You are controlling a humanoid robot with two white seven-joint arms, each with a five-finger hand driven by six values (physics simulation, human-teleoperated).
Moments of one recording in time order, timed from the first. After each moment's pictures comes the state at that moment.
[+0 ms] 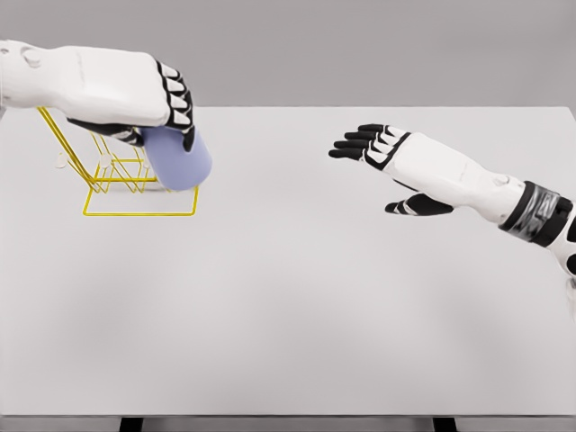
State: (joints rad) left arm -1.34 1.01 -1.12 -1.70 -0.12 -0.61 -0.61; right arm -0.30 -0.49 0.12 -1.75 0.37 -0.61 0.61
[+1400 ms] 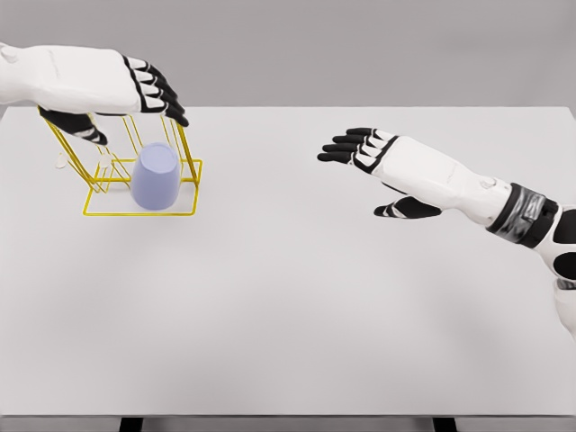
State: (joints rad) left arm -1.31 1.05 -1.11 -1.61 -0.13 -0.61 -0.61; right arm -0.31 -0.46 0.14 -1.74 0.38 -0.61 0.61
